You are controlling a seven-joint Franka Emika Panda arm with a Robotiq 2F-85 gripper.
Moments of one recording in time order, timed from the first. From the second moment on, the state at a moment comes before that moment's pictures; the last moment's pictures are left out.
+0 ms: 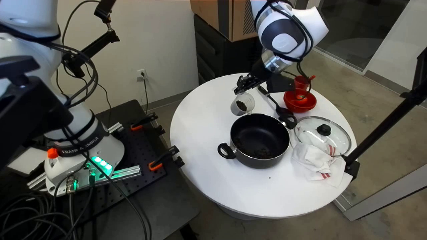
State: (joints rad) arm -0.38 0.62 0.12 -1.77 0.30 1.89 -1.92
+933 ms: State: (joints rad) arm -0.39 0.63 0.07 -1.75 0.30 1.67 -2.04
